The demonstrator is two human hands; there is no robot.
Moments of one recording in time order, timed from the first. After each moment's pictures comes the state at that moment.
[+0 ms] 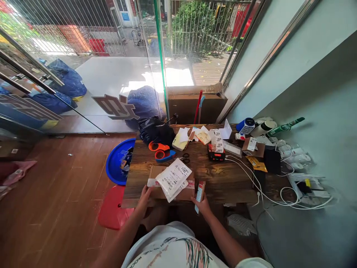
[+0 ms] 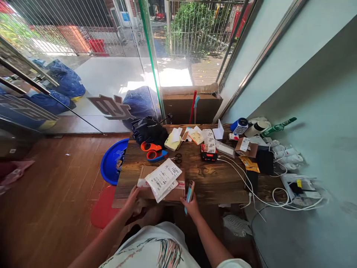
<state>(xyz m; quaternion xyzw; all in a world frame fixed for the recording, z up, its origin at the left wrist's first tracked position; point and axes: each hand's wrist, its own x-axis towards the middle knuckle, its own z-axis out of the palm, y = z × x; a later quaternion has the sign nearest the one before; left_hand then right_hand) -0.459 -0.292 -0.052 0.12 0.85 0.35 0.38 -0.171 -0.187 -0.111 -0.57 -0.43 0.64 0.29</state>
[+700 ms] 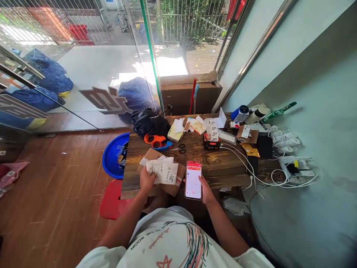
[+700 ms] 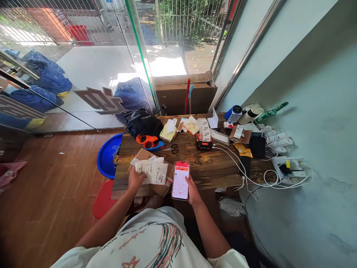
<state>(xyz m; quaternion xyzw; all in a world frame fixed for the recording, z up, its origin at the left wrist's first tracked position) -0.464 -0.248 -0.073 0.29 0.90 0.22 0.24 -0.177 -0.176 -0.026 -0.39 -0.20 0.84 0.33</state>
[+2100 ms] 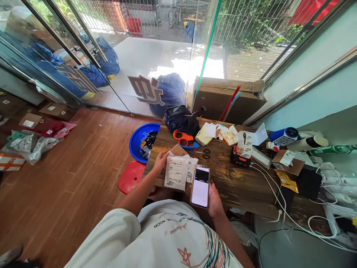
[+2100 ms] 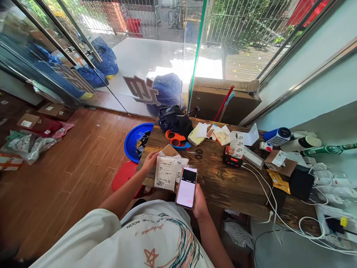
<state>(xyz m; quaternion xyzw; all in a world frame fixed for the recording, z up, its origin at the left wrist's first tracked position) -0.565 -0.259 -0.068 0.16 0.71 0.54 0.43 -0.262 -0.217 0.010 -0.33 -0.19 0.90 0.19</state>
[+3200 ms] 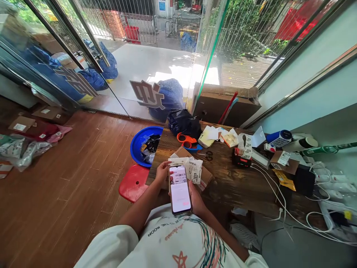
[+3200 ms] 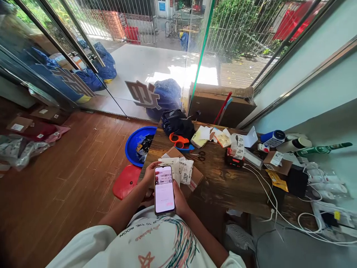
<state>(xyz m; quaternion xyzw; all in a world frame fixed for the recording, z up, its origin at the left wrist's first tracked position) -0.551 -0.329 -0.036 -0.03 0.64 0.61 0.46 -0.373 -0.307 0.049 -0.29 -0.21 0.92 0.12</state>
